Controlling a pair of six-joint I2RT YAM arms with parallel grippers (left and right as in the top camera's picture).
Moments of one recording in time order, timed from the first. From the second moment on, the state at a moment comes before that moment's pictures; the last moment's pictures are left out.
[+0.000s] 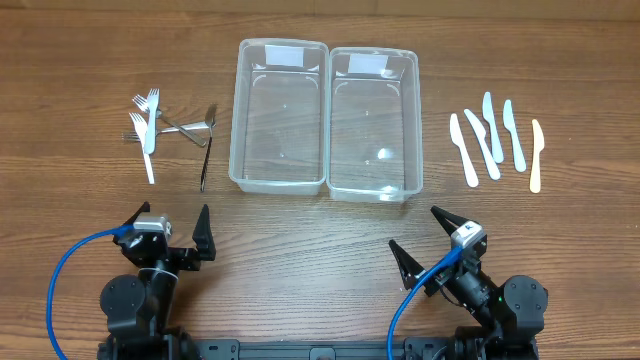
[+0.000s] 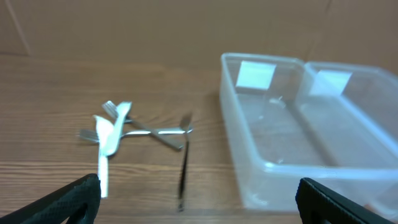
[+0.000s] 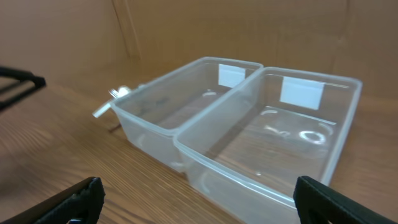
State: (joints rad) left arm 0.16 0.02 0.10 -0.27 0.23 -0.08; right arm 0.01 0.01 0.16 -0.30 -0.68 0.00
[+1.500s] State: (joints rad) left arm 0.16 1.43 1.30 -0.55 0.13 0.06; right arm -0.28 1.70 1.52 -1.03 -0.31 0.17
